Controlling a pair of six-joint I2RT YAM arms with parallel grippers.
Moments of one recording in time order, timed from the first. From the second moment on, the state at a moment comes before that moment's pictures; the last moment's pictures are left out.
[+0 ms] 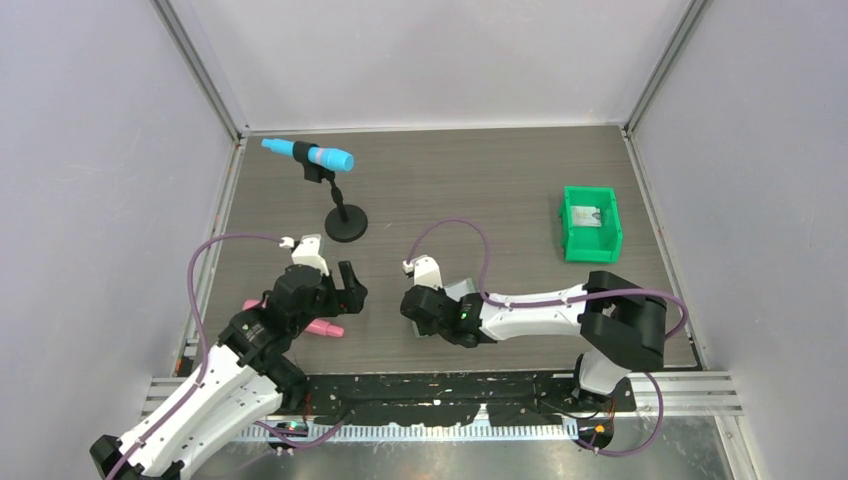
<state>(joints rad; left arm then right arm) -0.66 0.57 0.56 -0.62 -0.24 -0.59 1.24 1.64 0.88 -0.17 0.46 0.64</state>
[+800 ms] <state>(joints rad) -0.66 0.59 0.55 -0.58 -0.21 -0.61 1.24 1.62 0.86 -0.20 0.50 0.65</state>
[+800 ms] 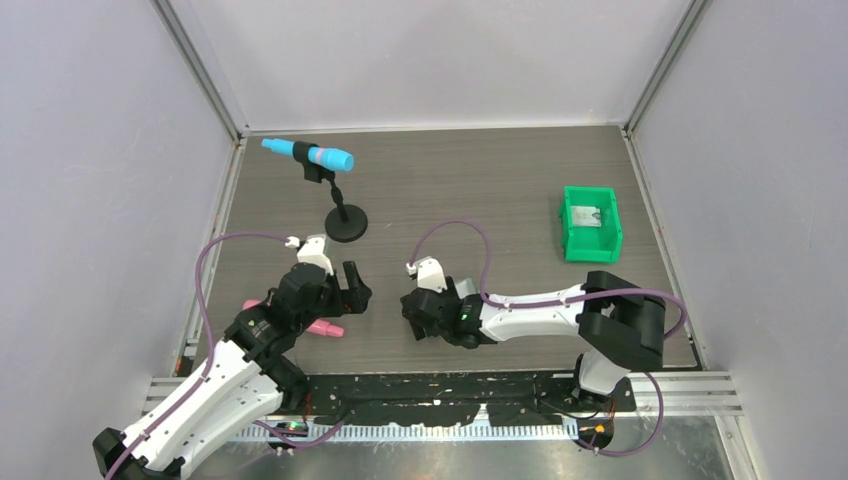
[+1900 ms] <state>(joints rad) -0.66 0.73 0.53 -0.46 -0.04 -0.61 1.05 1.50 0.58 0.24 0.17 0.72</state>
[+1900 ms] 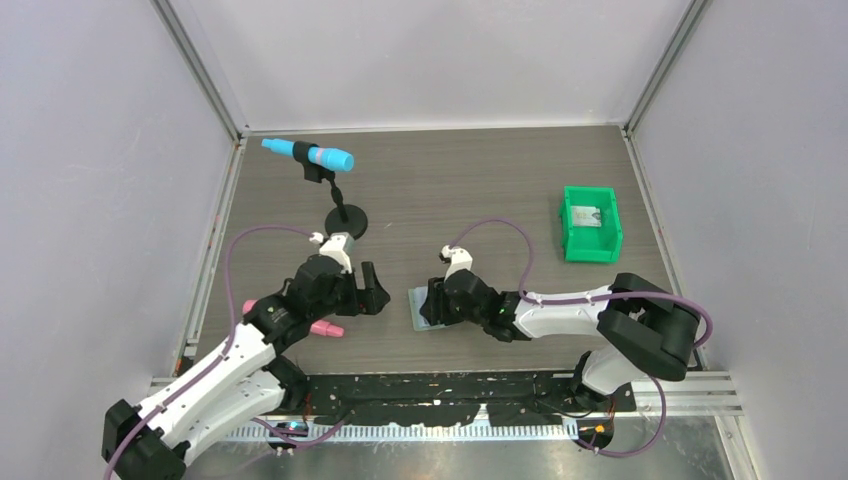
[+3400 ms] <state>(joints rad) -0.66 1.18 0.49 -0.17 0.16 -0.68 1.01 1.42 0.44 0.39 0.07 0.77</state>
